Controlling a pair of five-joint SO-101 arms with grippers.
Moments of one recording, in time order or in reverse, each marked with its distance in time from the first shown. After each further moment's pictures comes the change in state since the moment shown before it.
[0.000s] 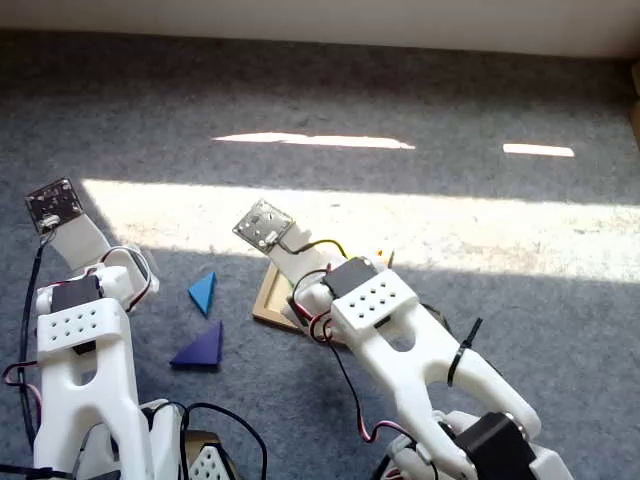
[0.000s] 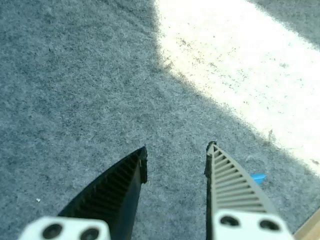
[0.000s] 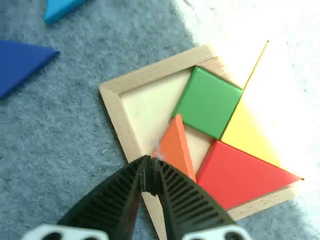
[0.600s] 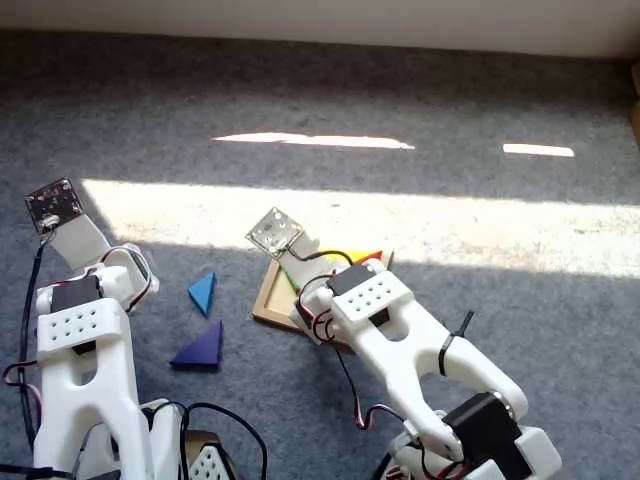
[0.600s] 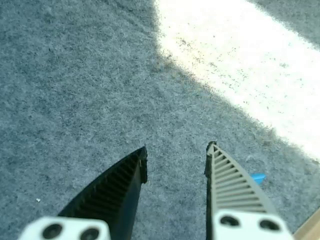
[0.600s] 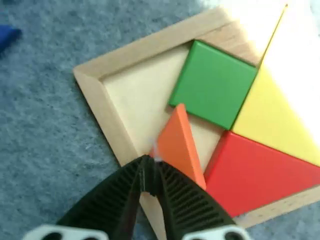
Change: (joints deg) left arm 0.0 0.0 0.0 0.0 0.0; right arm 1.0 7.5 5.1 -6.0 0.0
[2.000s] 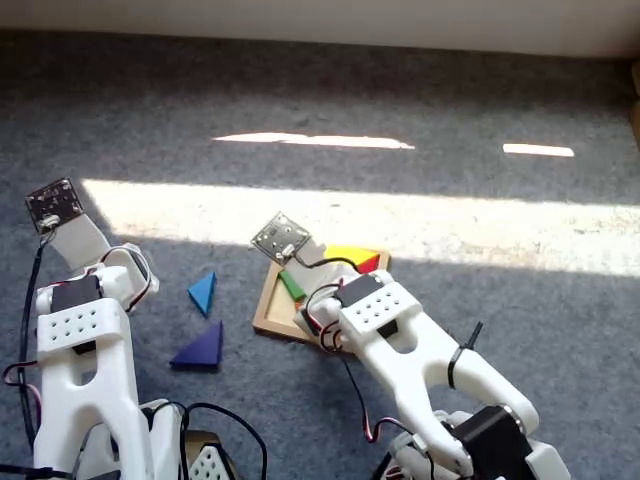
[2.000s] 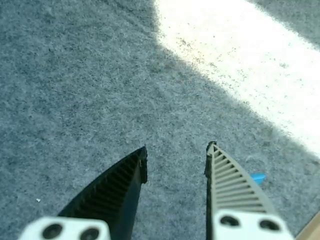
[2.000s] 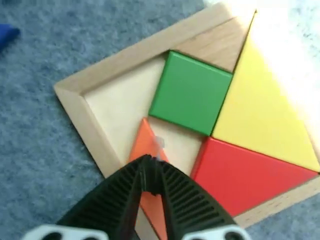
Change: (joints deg) left arm 0.0 0.0 0.0 0.0 0.0; right arm 0.9 -4.2 5.1 -4.4 0.2
